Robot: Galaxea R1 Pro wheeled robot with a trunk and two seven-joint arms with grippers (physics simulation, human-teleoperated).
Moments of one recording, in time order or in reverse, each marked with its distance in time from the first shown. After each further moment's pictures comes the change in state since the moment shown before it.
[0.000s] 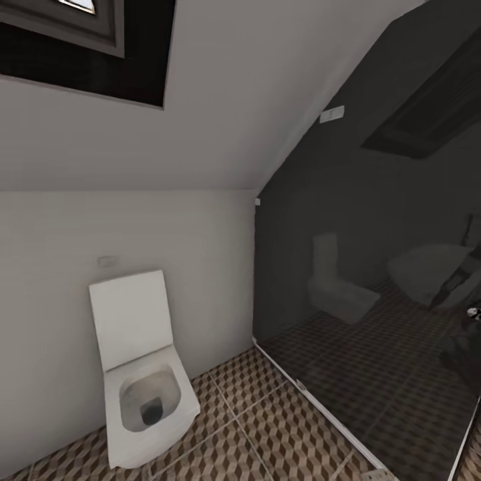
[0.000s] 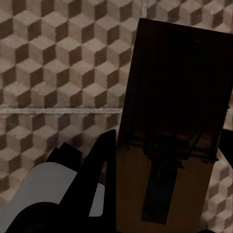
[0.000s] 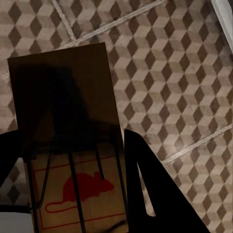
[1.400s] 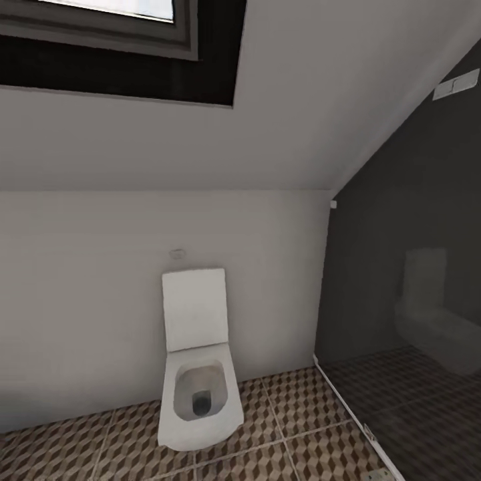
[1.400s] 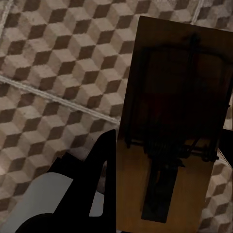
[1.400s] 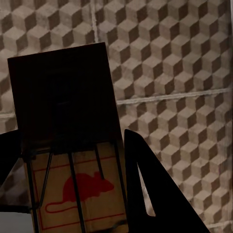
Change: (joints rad) left arm 0.011 -0.001 -0.003 -0.001 -0.001 -0.060 0.000; right arm 0.000 0.000 0.000 0.000 0.000 0.000 0.000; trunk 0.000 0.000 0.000
